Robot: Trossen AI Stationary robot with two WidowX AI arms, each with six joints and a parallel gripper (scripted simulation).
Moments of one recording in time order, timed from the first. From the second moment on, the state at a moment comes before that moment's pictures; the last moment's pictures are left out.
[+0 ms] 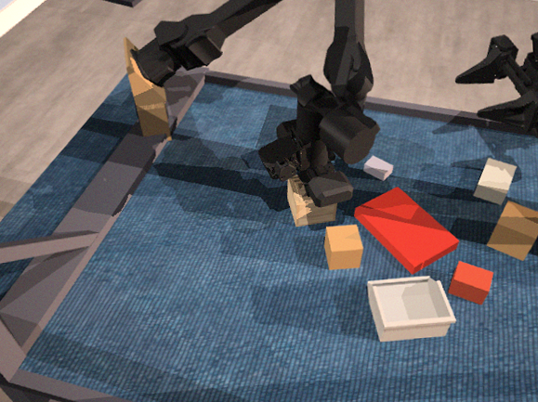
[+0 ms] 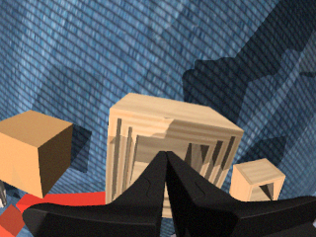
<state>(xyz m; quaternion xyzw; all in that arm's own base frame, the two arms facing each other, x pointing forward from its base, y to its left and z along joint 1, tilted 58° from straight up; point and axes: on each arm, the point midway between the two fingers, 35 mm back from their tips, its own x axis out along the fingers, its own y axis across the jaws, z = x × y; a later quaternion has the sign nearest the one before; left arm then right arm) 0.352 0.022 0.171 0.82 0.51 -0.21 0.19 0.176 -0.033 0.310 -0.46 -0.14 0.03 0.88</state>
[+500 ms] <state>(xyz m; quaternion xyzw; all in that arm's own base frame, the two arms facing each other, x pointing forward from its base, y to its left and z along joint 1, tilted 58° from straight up) 0.346 0.005 0.182 0.76 0.53 -0.10 0.36 0.176 -0.033 0.310 -0.46 -0.14 0.03 0.88</state>
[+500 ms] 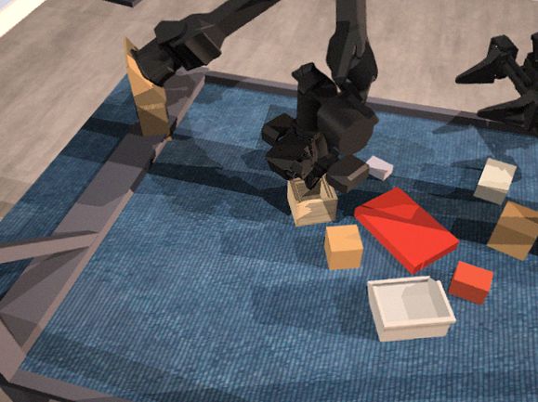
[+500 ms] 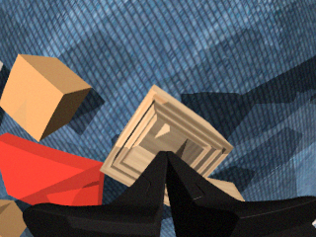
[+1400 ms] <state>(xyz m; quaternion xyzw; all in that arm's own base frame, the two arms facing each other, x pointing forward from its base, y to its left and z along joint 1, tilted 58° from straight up) 0.332 -0.019 0.202 0.58 0.53 0.10 0.61 0.176 -0.033 0.310 -0.46 -0.14 0.03 0.88</state>
